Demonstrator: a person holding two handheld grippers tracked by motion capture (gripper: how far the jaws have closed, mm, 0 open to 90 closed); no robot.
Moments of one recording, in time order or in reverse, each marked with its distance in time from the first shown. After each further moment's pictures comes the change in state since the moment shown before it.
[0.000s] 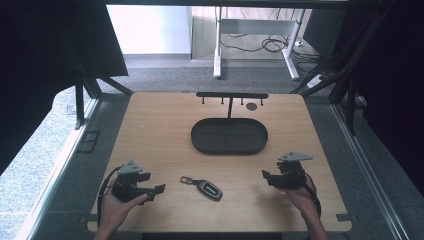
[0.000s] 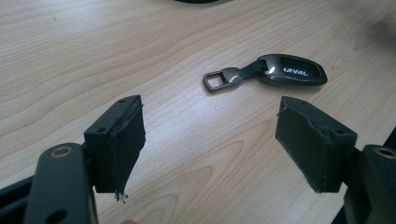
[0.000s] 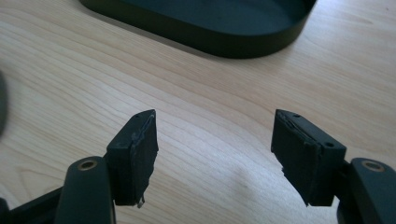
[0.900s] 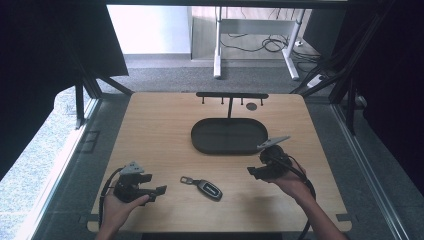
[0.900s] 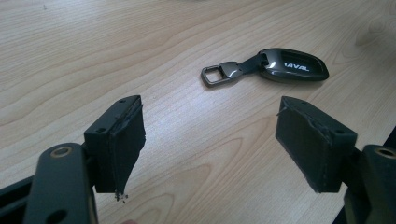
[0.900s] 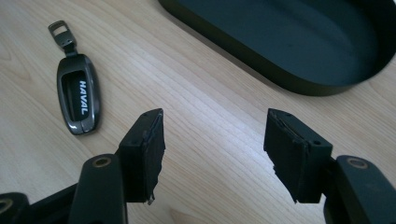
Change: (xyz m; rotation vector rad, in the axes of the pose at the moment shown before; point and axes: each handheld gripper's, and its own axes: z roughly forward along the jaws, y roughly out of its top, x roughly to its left) left arm 0.001 -0.003 0.006 0.014 -0.012 -0.006; right arm 0.046 0.070 -0.013 0.184 0.113 -0.166
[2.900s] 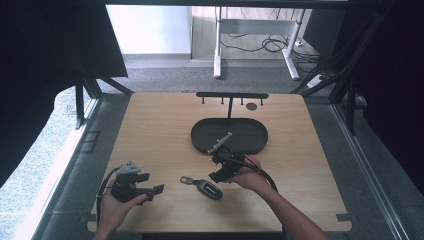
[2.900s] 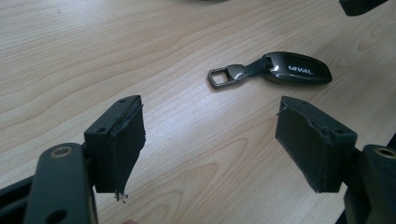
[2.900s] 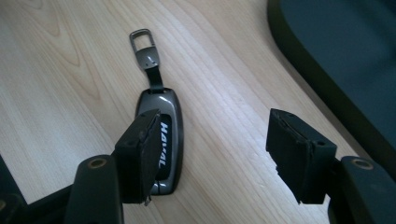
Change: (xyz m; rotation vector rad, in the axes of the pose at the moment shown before) left arm 0.005 -0.001 -0.005 -0.008 0.011 -0.008; right arm 0.081 0.062 0.062 0.133 0.121 -0.213
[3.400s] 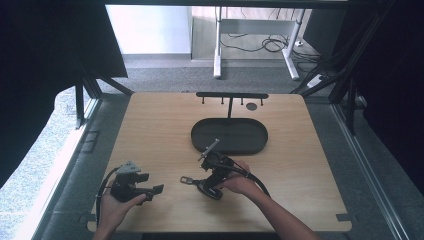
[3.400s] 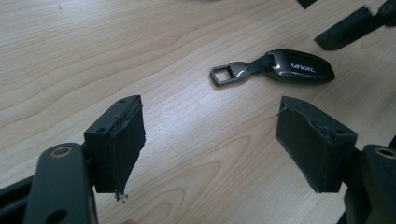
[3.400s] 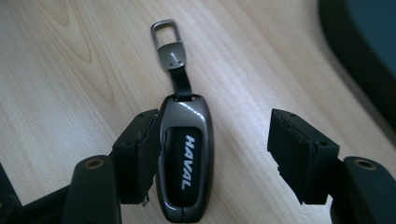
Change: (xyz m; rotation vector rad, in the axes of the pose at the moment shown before) left arm 0.002 -0.001 0.001 0.004 0.000 -0.006; right arm 0.018 0.006 0.033 0.049 0.043 -0.037
